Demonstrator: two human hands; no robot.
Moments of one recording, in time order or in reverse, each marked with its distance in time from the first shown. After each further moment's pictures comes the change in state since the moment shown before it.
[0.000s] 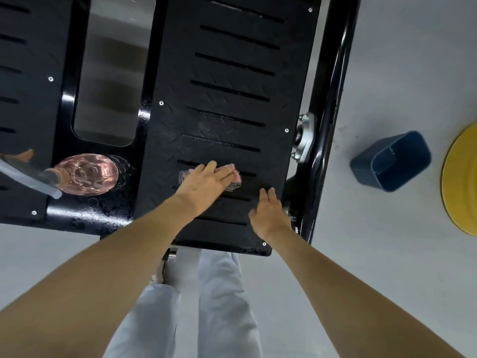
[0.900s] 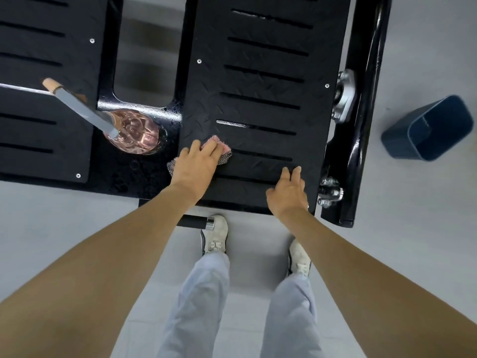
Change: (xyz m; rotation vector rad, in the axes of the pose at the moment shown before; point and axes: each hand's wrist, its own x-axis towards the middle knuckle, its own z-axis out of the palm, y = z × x) left_hand -0.078 -0.023 0.086 -0.095 0.145 -0.351; right_hand -0.022 -0.037 0.081 0.130 0.175 0.098
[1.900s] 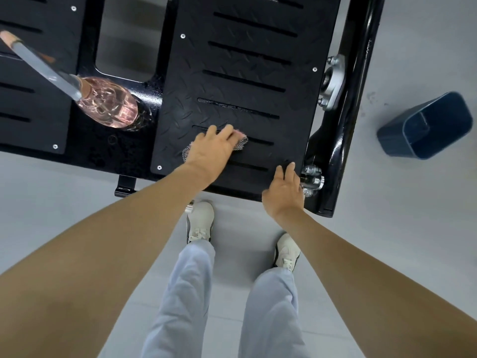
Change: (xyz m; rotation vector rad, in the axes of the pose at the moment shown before) left_hand 0.014 0.073 -0.015 -0.058 0.007 0.031; right_hand -0.008 0.054 0.000 -0.118 -0.024 -0.085
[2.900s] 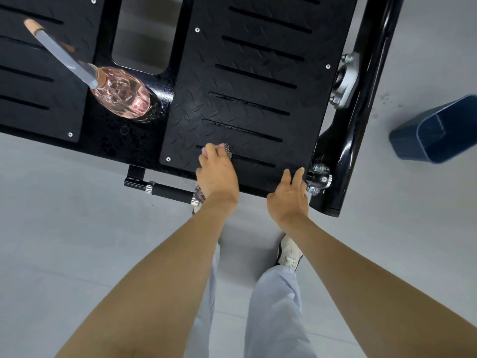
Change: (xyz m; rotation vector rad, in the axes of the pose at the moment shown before) left_hand -0.040 0.050 0.018 -0.377 0.001 -0.664; right_hand -0.011 0.006 0.014 0.093 0.030 -0.011
